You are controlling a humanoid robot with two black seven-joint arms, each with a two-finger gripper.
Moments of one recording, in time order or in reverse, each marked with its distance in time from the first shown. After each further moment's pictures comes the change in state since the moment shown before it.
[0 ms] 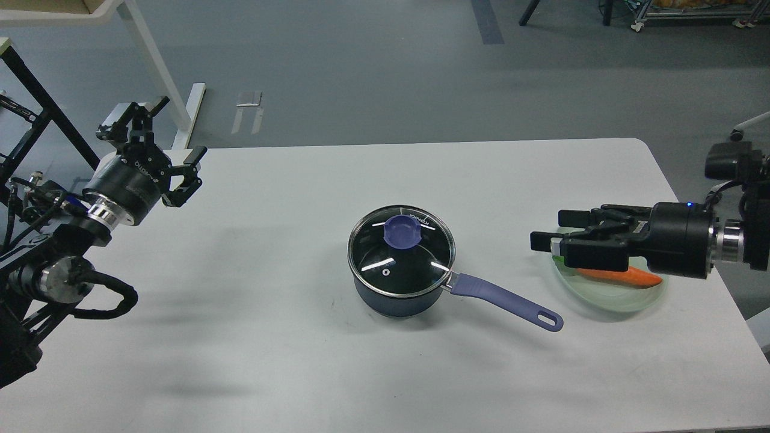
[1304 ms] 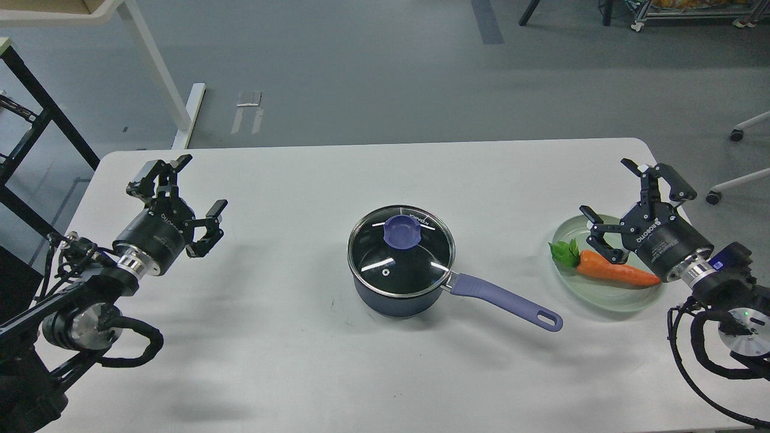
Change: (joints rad) left arm 0.157 -0.073 -0.017 -0.036 -0.024 0.064 0.009; right arm -0.536 0.385 0.365 -0.565 1.811 0.243 0.000
